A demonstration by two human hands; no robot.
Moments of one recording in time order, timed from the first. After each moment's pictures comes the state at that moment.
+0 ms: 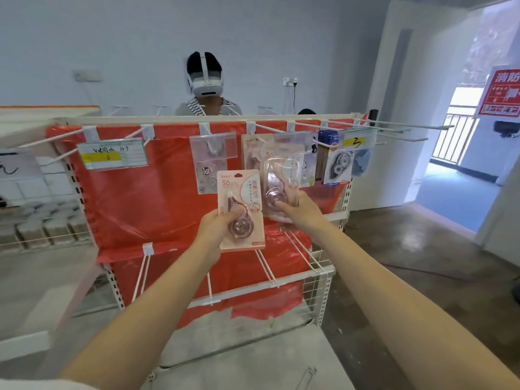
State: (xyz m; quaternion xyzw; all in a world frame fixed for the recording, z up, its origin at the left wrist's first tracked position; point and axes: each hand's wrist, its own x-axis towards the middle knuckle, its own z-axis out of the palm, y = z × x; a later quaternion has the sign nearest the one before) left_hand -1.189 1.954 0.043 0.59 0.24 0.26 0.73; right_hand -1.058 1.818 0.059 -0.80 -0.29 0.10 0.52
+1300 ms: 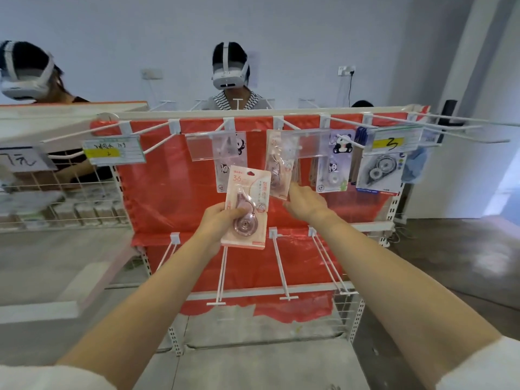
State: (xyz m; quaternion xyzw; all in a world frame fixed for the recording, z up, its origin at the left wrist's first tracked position) left_hand -1.168 1.968 0.046 0.61 0.31 0.31 0.66; right_hand -1.009 1.868 0.074 -0.88 -0.44 -0.02 0.18
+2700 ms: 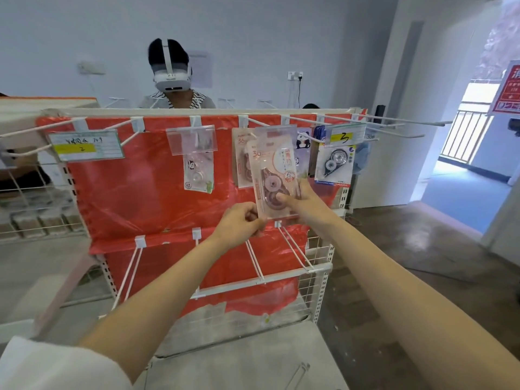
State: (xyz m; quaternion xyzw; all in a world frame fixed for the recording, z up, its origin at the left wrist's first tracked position) left_hand -1.156 1.908 0.046 0.87 0.13 0.22 0.42; right_hand -1.047 1.778 0.072 -0.68 -0.37 0.19 0.60
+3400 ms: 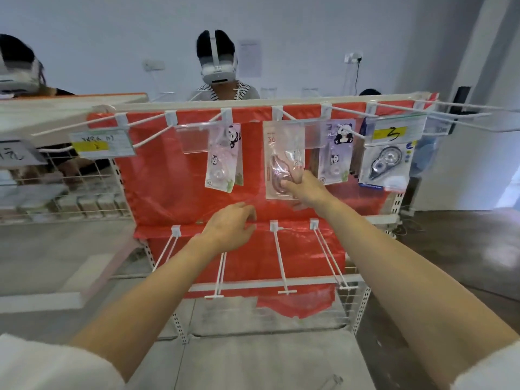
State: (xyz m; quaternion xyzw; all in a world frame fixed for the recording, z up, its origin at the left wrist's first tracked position) left_hand -1.162 1.954 0.043 0.96 0.22 0.16 0.04; right_hand -0.990 1.862 0.076 -0.76 -0.42 0.17 0.47
